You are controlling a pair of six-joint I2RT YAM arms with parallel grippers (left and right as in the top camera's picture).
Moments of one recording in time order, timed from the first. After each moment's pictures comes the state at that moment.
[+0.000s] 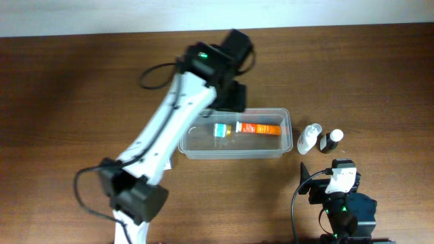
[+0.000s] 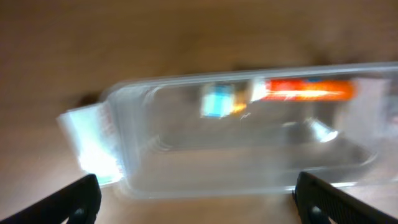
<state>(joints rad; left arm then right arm) -0.58 2.05 2.26 -1.59 -0.11 -0.49 -0.05 0.01 0.15 -0.51 -0.08 -0.01</state>
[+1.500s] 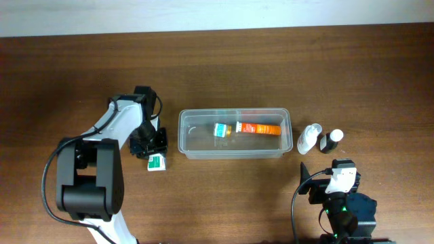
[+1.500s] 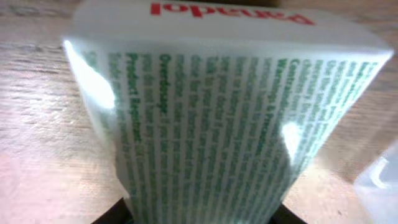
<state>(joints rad) -0.11 1.97 1.28 -1.05 0.10 -0.24 -0.05 0.01 0.15 -0.52 -0.08 -0.01</state>
